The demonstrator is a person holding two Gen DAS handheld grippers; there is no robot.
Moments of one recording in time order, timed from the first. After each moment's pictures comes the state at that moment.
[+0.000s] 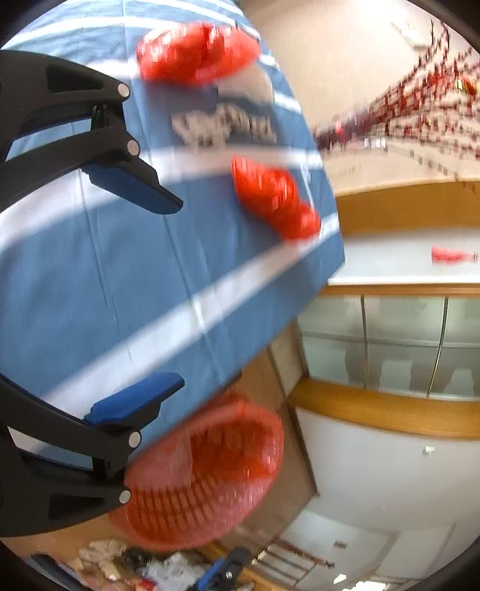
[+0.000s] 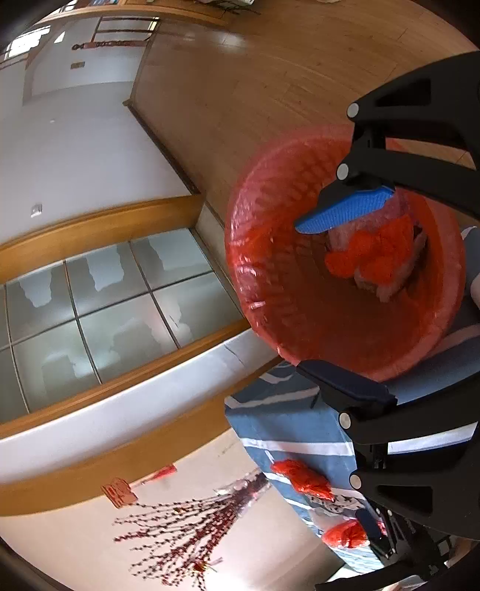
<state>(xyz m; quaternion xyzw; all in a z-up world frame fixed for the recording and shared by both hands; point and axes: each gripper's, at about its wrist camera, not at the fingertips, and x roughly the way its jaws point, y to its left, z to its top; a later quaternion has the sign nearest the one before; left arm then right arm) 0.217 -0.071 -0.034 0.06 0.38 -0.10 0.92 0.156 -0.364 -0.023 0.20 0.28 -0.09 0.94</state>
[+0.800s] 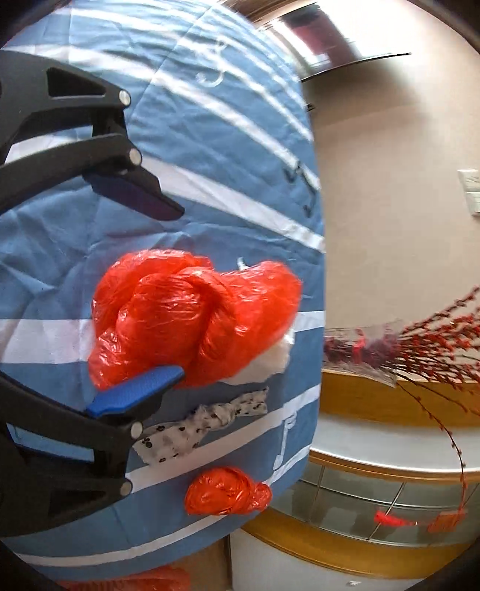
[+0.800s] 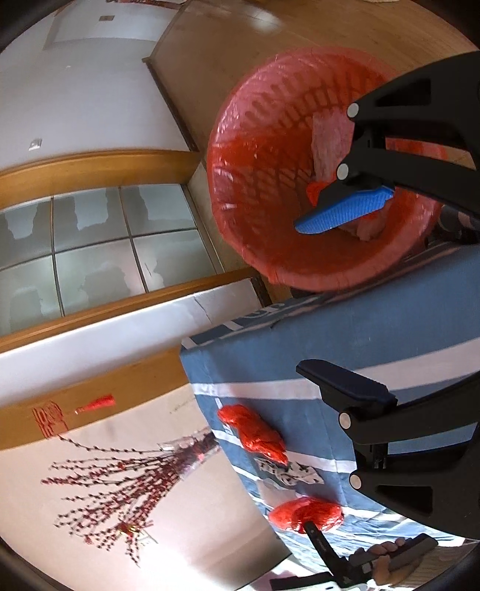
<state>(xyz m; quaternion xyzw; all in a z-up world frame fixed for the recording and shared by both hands) 0.259 0.162 -0.034 -0.04 0.38 0.12 0.92 0.189 -0.265 -0.025 0.14 0.32 -0.01 0.94</state>
